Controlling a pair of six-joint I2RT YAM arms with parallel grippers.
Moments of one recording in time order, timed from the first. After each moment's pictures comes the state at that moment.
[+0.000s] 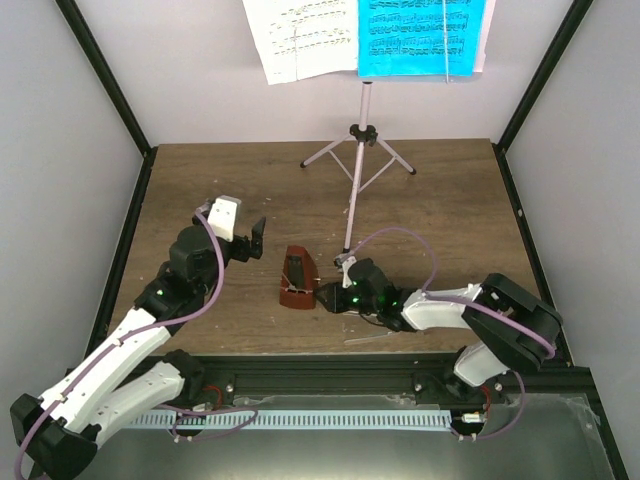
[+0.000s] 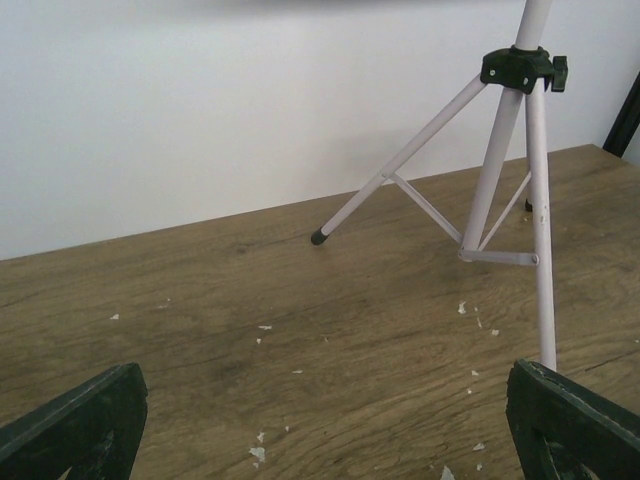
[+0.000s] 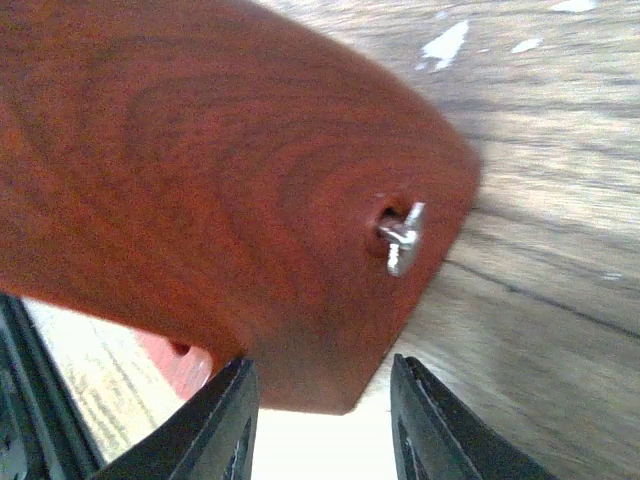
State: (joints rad) left arm -0.60 0.81 0.72 -0.15 -0.28 -0.06; right arm 0.87 1.48 0.48 0.38 -0.16 0.69
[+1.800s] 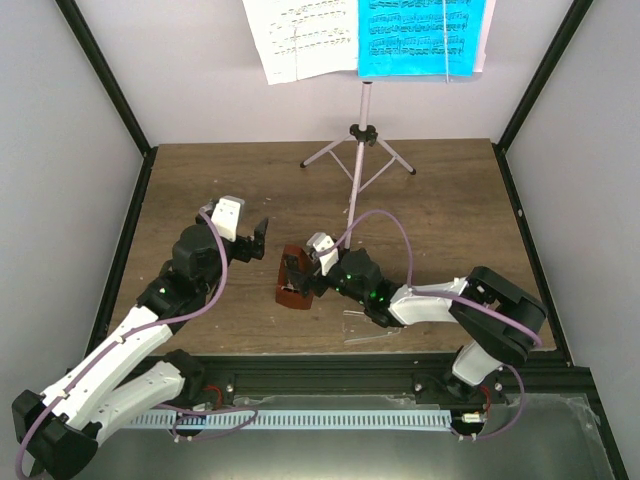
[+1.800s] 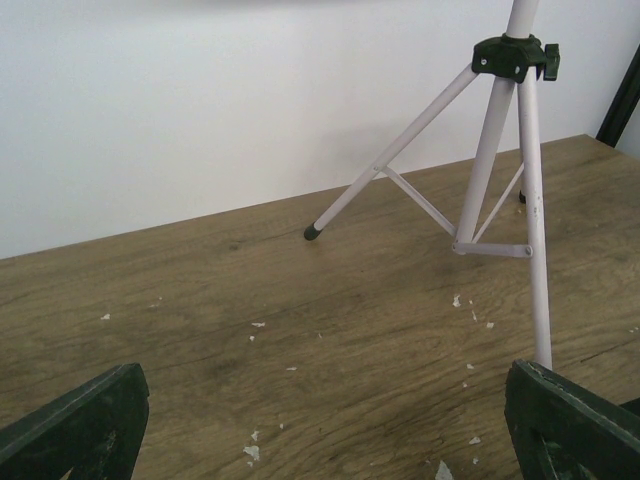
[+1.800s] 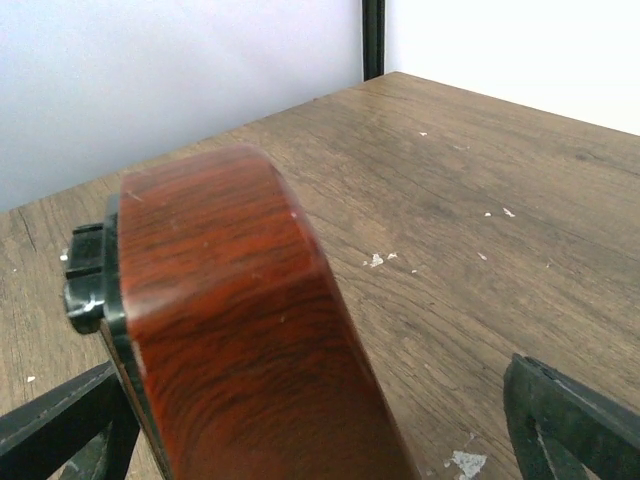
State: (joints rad) left arm -0.60 0.83 0.72 -0.14 -0.27 -0.05; right arm 0.93 1.58 0.59 0.79 -0.02 0.07
